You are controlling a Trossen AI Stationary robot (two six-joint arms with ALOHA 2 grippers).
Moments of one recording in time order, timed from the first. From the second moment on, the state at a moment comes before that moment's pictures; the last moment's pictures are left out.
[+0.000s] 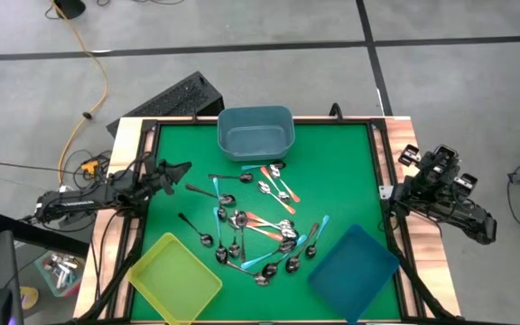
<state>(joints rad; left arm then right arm) 0.12 0.01 0.01 0.07 -0.40 -0.73 -0.43 0.00 0.01 1.47 -0.10 1.34</state>
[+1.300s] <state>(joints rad) 0.12 0.01 0.01 0.07 -0.43 -0.82 -0.43 0.01 0.01 0.15 -0.41 0.68</state>
